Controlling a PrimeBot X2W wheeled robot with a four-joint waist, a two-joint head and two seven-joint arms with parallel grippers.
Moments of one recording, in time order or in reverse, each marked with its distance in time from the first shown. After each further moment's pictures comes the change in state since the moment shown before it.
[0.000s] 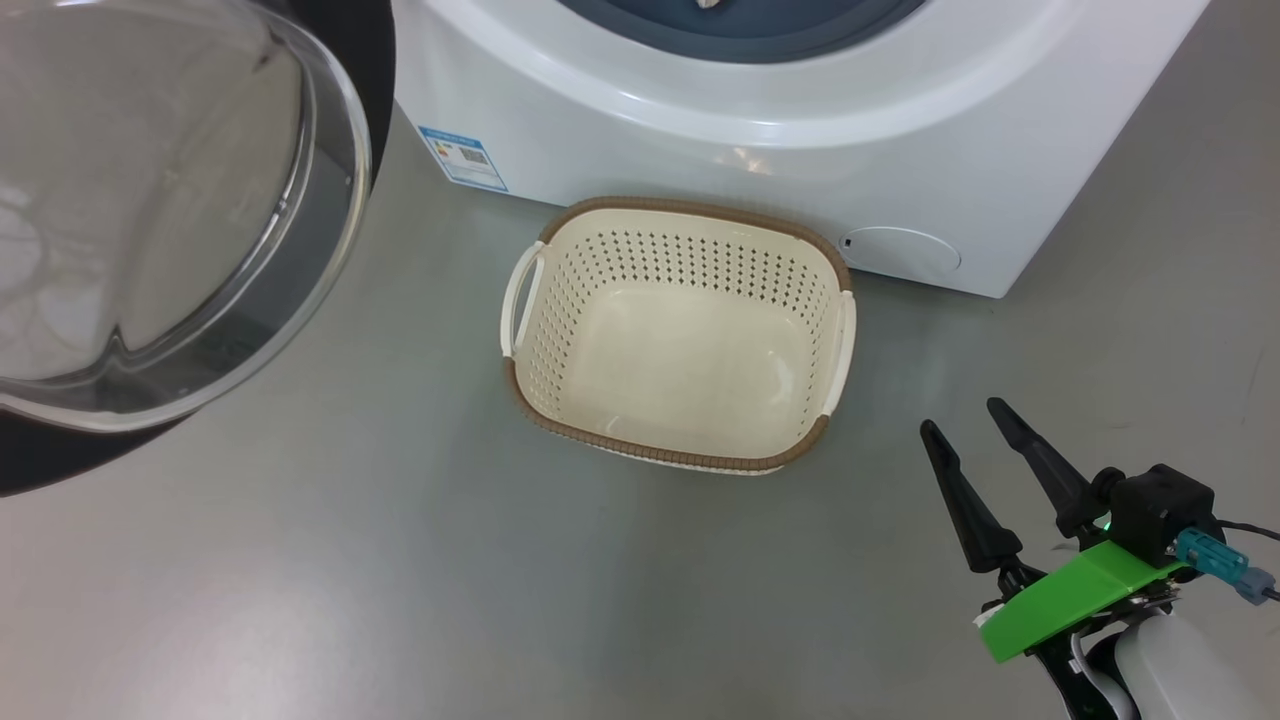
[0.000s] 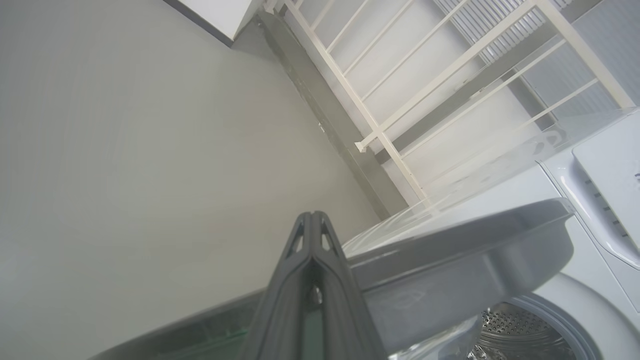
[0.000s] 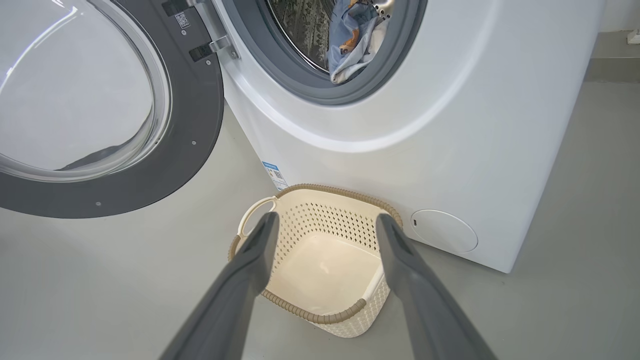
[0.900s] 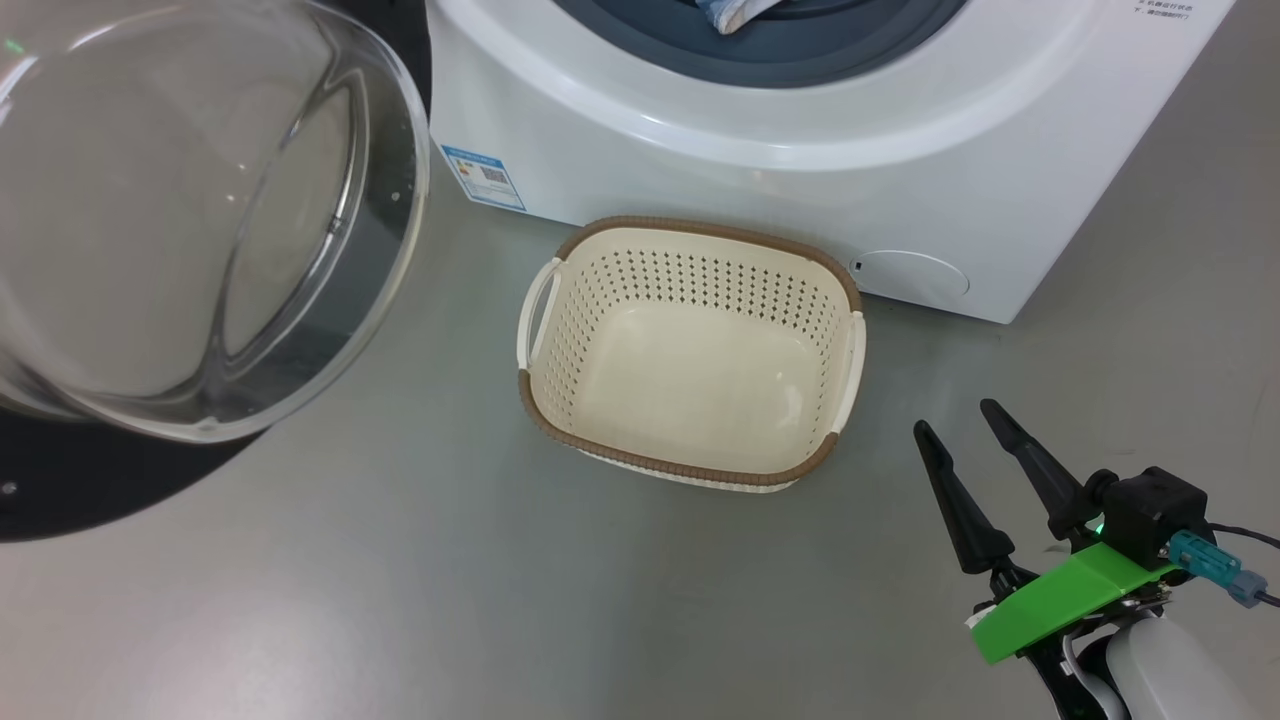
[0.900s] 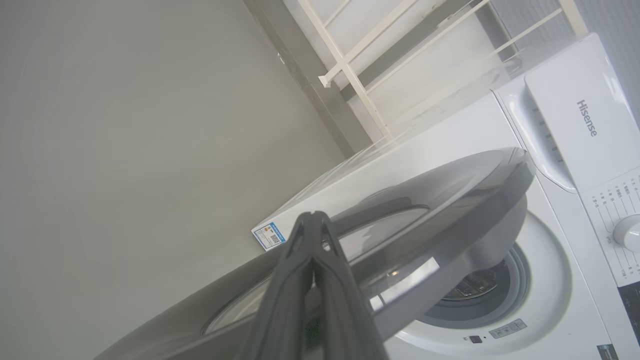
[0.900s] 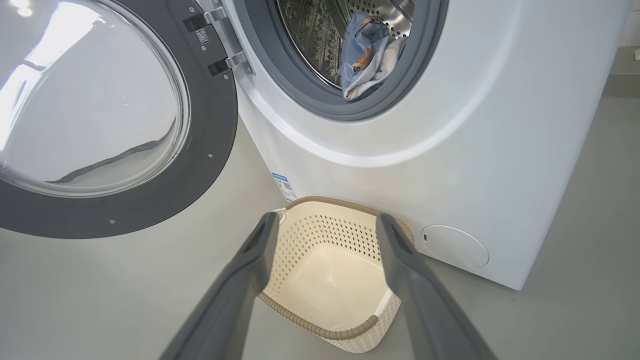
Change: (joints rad) left arm 0.066 0.007 -0.013 -0.130 -0.115 0.000 0.233; right arm 0.003 0.021 -0.008 -0.001 -0.007 0.000 0.000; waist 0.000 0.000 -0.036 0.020
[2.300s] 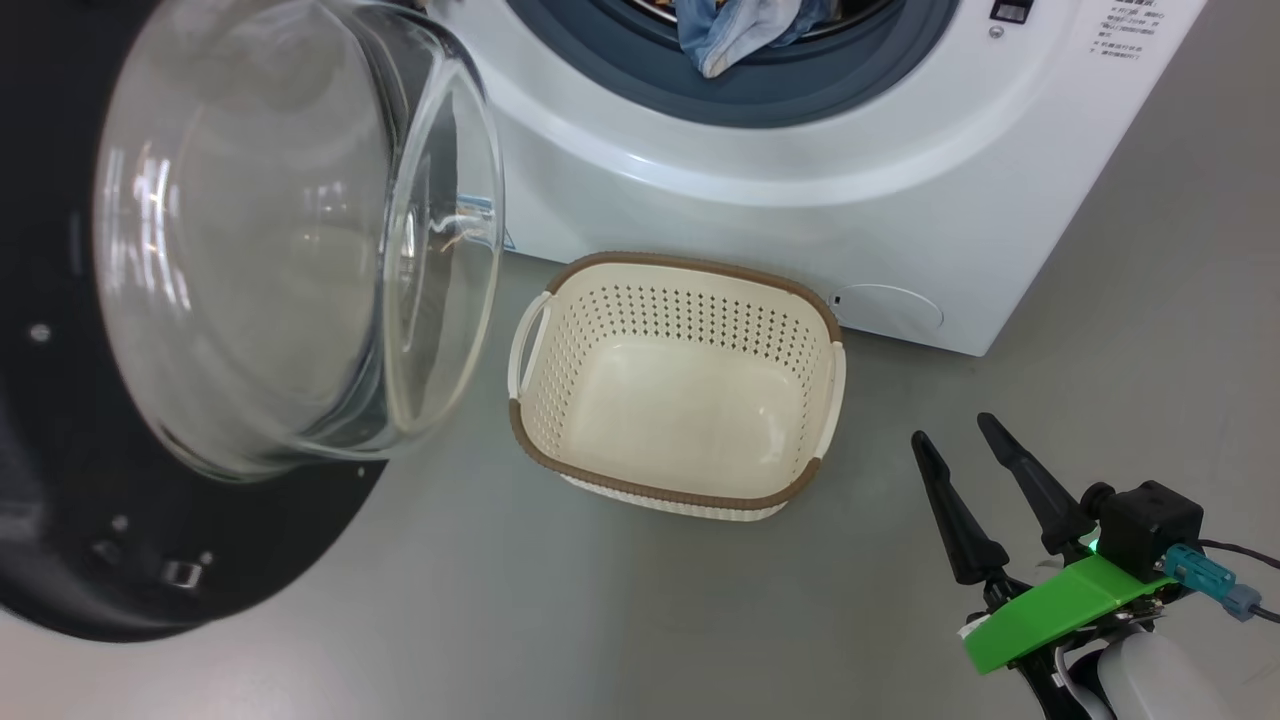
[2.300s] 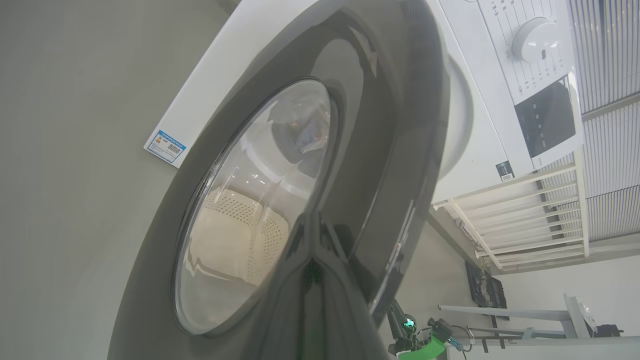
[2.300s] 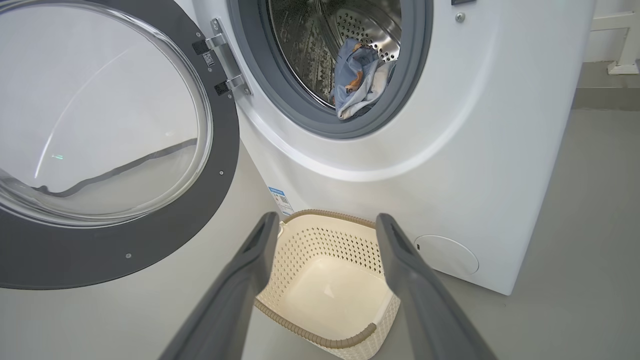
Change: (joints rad) left arm 0.056 -0.048 -0.016 -0.310 -0.111 -0.001 0.349; right arm 0.023 0.036 -0.024 0.004 0.000 0.000 0.000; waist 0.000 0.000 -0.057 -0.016
